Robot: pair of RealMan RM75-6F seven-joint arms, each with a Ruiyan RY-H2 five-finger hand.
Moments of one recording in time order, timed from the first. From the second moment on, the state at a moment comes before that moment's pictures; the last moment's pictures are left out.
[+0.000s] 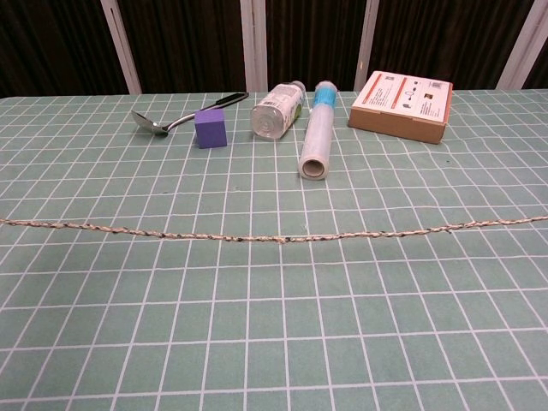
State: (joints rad) left arm -0.30 -1.32 -0.10 -1.69 1.15 1.27 0.28; right arm 0.28 -1.34 0.19 -1.55 -0.99 1.22 -0.14
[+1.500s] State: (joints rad) left arm -0.18 -1.16 -0.02 -1.75 1.40 1.46 0.17; right arm 0.22 -1.20 0.11 -1.65 -1.26 1.35 -0.17
